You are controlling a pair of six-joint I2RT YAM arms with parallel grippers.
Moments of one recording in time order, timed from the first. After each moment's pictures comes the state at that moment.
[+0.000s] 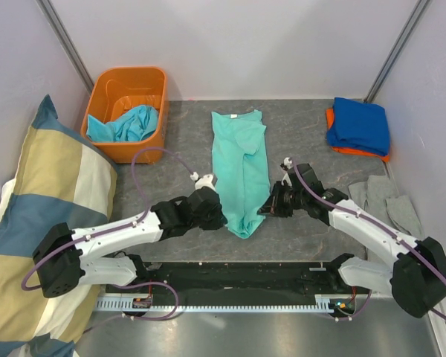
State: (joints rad) left arm -1.01 1.18 0.68 -0.34 -0.16 -0.95; right arm 0.55 1.12 0.65 -0.36 -0.36 0.81
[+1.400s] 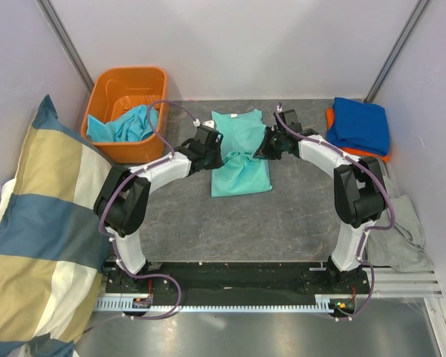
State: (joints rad) left arm -0.56 1.83 1.23 -0.18 -0.09 -0.57; right arm 0.34 1.89 1.37 -0.34 -0.25 0.64
